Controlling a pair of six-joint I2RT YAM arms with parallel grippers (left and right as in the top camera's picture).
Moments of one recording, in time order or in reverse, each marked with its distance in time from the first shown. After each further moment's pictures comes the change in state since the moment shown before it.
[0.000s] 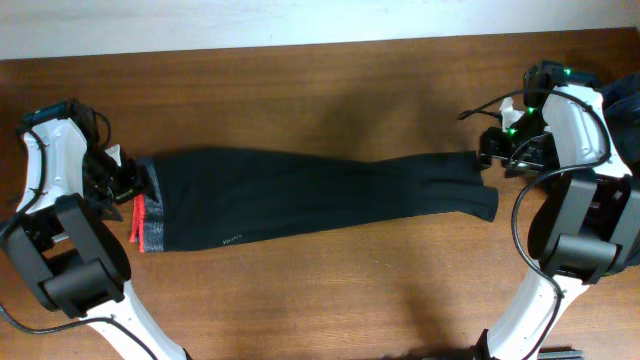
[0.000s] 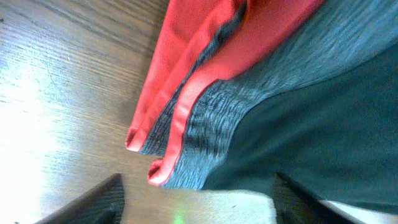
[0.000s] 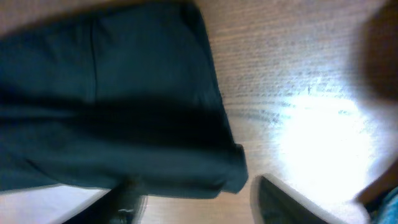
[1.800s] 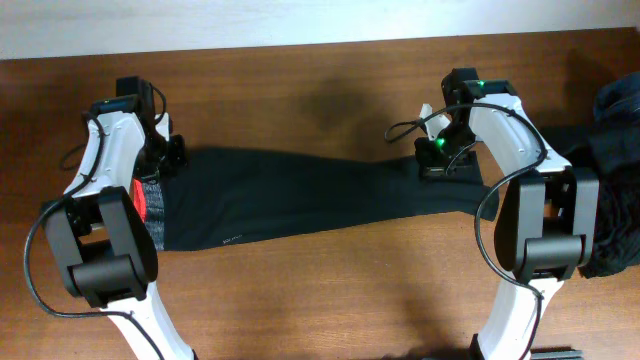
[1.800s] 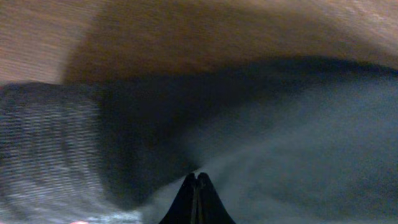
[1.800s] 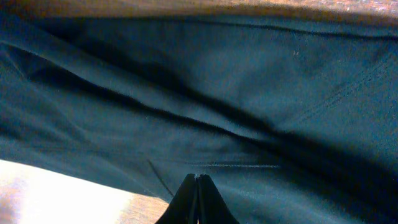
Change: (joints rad) left arm -0.215 -0.011 -0.079 0.361 -0.081 0.008; right arm 0.285 -0.024 -0.138 0.163 -0.143 -0.038
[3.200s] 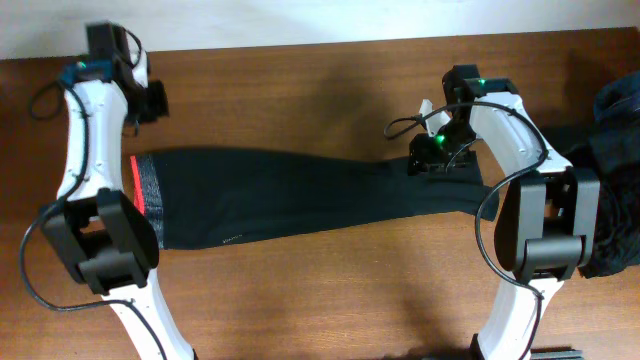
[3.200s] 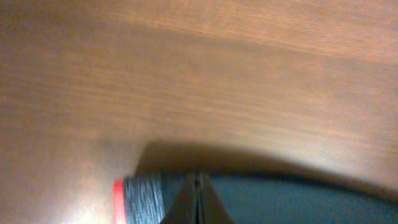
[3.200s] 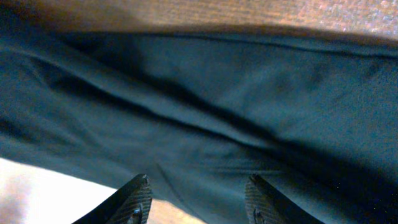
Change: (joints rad) left arm 0.008 0.085 0.486 -0.108 0.038 0.051; right arm 0.000 0.000 0.025 -0.014 -0.022 0.002
